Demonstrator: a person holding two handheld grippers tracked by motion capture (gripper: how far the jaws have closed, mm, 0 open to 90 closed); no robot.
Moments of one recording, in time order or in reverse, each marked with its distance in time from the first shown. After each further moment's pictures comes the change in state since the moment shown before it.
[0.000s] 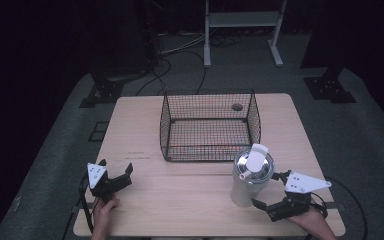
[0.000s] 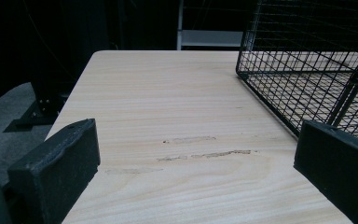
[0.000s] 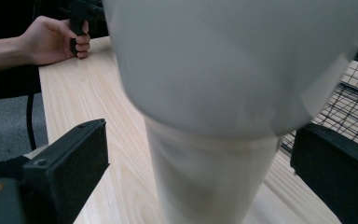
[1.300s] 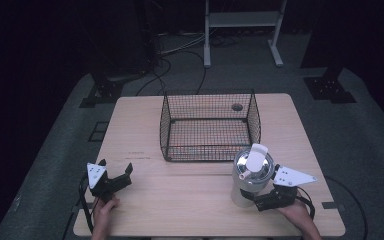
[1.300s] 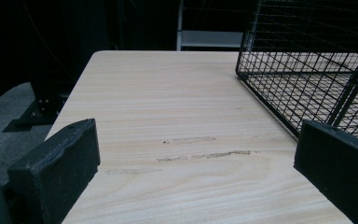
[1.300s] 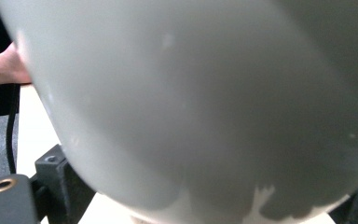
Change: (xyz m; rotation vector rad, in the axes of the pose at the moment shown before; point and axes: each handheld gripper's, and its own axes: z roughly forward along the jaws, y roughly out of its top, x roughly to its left) left arm 0.001 0.000 0.000 -0.003 -0.002 -0.005; right arm -0.007 -0.001 0.031 -0.076 -0.017 0.002
